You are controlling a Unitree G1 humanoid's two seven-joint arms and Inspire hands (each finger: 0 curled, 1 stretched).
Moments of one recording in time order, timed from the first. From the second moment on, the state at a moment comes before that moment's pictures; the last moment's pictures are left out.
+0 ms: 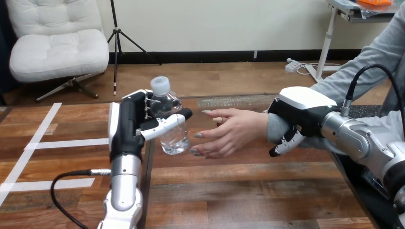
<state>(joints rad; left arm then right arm) -0.38 0.04 0.04 0.68 0.13 -0.38 0.20 -0.86 -0.54 0.50 1.18 -0.66 -0.52 0.06</state>
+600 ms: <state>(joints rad) -0.42 0.02 0.02 0.79 0.16 -0.44 0.24 -0.86 -0.54 0.50 1.17 -0.66 -0.52 0.06</state>
